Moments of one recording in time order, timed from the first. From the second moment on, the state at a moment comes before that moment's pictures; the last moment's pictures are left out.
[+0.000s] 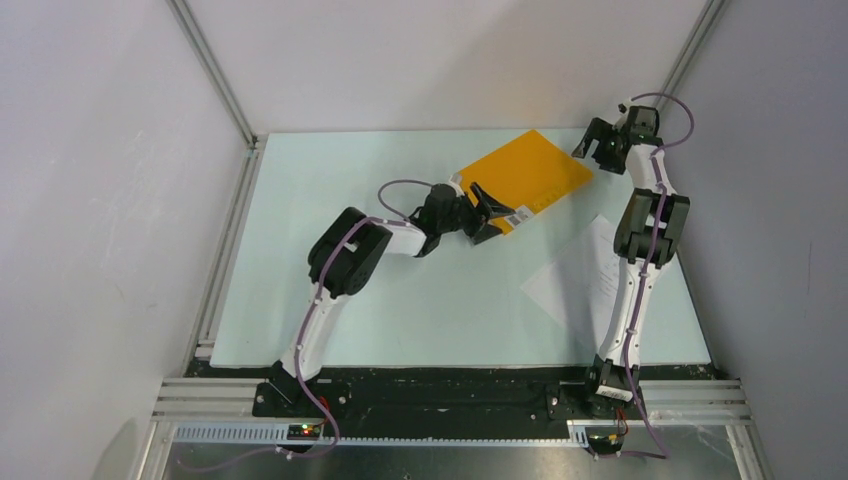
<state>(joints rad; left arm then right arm) -0.65 2.34 1.42 0.62 0.44 -1.38 -0.23 2.54 2.27 -0.50 -0.32 0.22</state>
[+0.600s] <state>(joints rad) -0.66 2.43 1.53 0.60 0.42 -1.40 -0.20 2.55 2.24 -0.48 -0.44 0.27</state>
